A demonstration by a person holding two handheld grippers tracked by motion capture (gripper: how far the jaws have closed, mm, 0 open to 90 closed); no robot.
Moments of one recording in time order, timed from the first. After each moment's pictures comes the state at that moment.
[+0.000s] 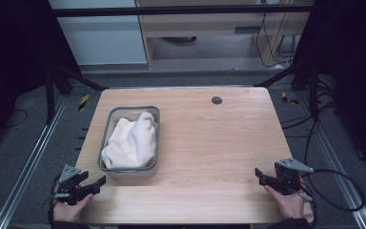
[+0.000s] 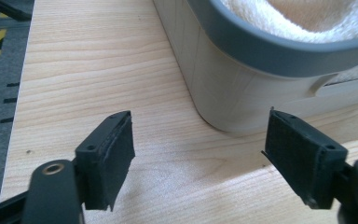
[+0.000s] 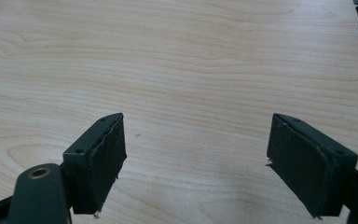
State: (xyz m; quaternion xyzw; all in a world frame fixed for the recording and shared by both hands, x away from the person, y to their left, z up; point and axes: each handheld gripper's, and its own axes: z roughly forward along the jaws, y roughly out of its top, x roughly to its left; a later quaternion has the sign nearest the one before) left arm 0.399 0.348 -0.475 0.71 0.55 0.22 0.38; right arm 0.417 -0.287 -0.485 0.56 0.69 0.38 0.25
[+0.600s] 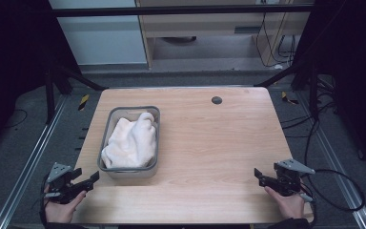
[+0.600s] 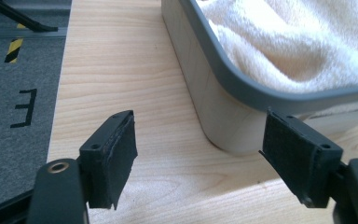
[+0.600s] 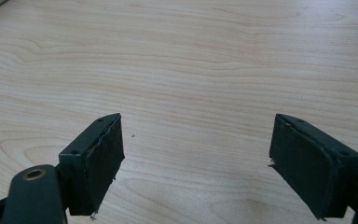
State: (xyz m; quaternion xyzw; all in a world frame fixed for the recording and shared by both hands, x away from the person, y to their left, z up) left arm 0.394 0.355 -0.449 0.69 0.56 0.24 0.40; right arm 0.413 -0.286 -0.484 0.56 0.69 0.40 0.24
